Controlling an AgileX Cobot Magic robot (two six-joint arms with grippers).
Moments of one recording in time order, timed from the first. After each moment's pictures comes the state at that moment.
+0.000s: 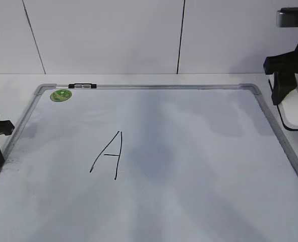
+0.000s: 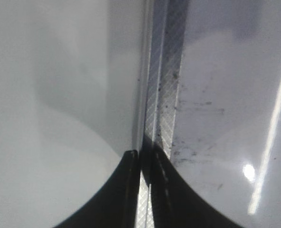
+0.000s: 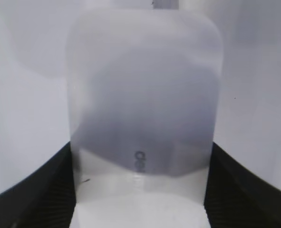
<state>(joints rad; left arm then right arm) 0.02 1.86 -1.09 -0.28 0.87 0.10 0.16 1.67 -1.43 -0.13 1.20 0.23</state>
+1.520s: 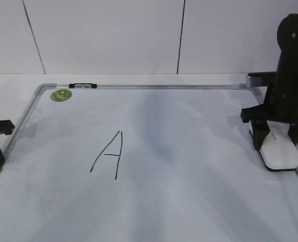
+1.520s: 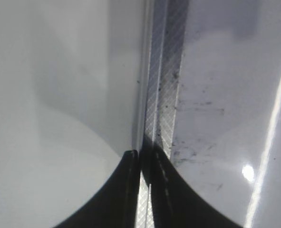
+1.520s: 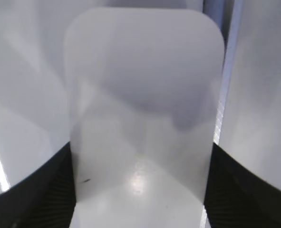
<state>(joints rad) 0.02 1.86 -1.09 -0.28 0.87 0.11 0.13 1.98 -1.43 -0.08 1.17 0.16</state>
